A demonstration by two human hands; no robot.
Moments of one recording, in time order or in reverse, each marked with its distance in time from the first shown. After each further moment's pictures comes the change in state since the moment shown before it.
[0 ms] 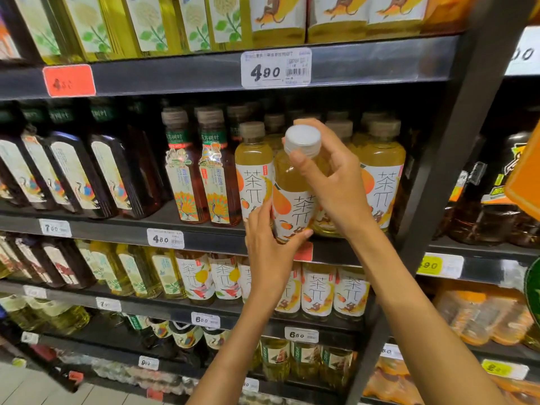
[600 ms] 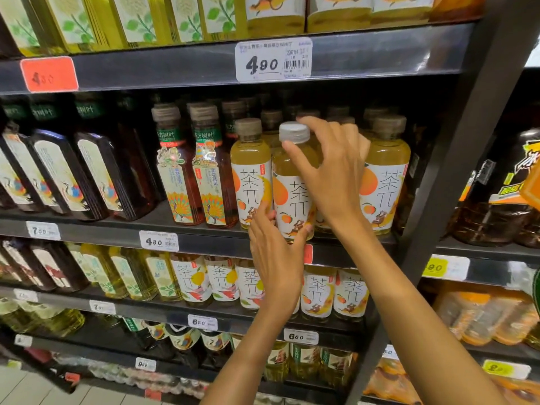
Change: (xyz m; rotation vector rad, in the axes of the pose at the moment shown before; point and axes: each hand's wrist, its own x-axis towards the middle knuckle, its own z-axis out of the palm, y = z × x) left_hand 0.000 0.001 0.023 0.143 0.133 -0.052; right_hand 0.018 0.027 0.009 -0.733 0.246 -0.109
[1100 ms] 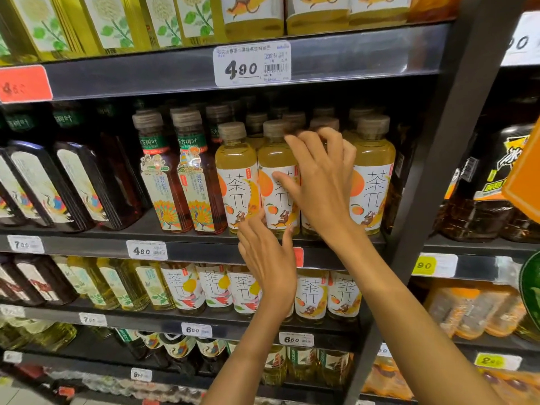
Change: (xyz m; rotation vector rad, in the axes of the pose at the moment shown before) left_hand 0.004 -0.004 0.020 0.220 0.107 0.013; right_hand -0.008 0.016 0.004 -0.330 -0.020 -0.197
